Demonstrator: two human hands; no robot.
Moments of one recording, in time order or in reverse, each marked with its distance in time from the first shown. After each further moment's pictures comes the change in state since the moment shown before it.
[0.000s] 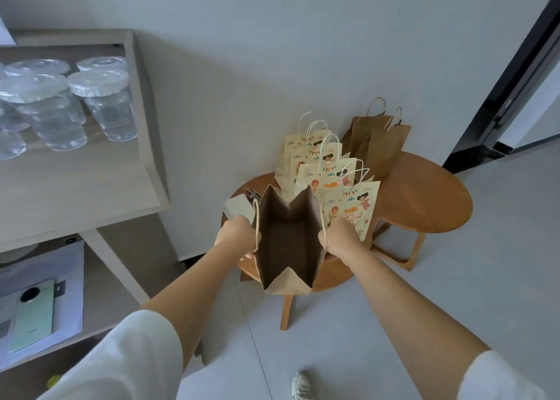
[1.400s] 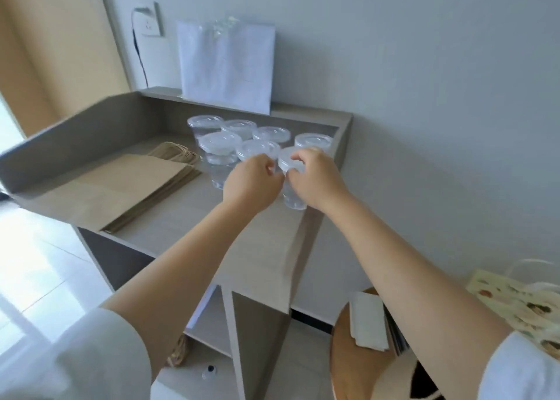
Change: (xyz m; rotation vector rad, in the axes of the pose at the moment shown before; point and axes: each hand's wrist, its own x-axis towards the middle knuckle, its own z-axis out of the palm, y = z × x) left_hand 0.000 -0.032 -0.259 -0.145 0.994 -0.236; right_hand 0.011 -0.369 0.037 0.029 -0.208 -1.326
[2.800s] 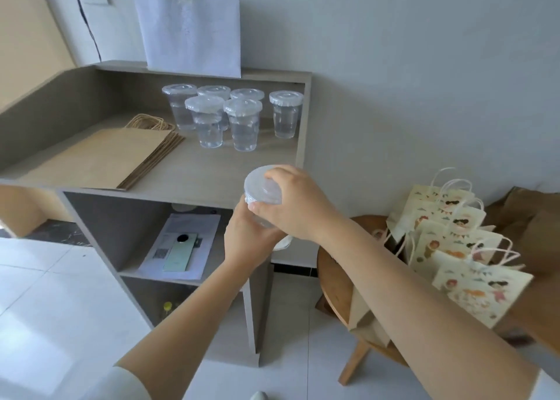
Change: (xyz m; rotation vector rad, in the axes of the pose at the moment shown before) left_hand -0.184 -0.104 -0.003 -0.392 -0.188 0.056; right_hand -0.196 -0.110 0.030 -0.142 -0.123 0.070
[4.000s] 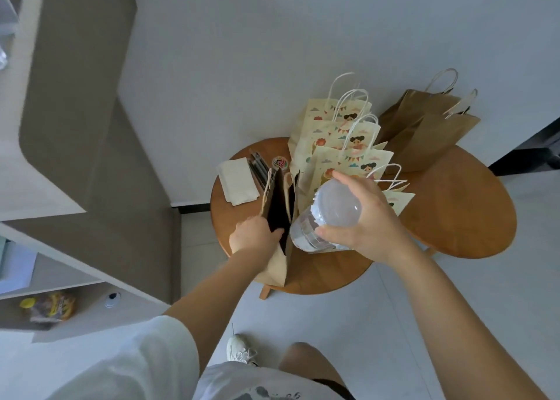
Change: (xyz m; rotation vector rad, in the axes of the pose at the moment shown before) left_hand -0.007 -0.005 0.311 0.607 -0.709 -0.120; right_hand -0.134 0.295 -0.058 0.121 0.056 0.675
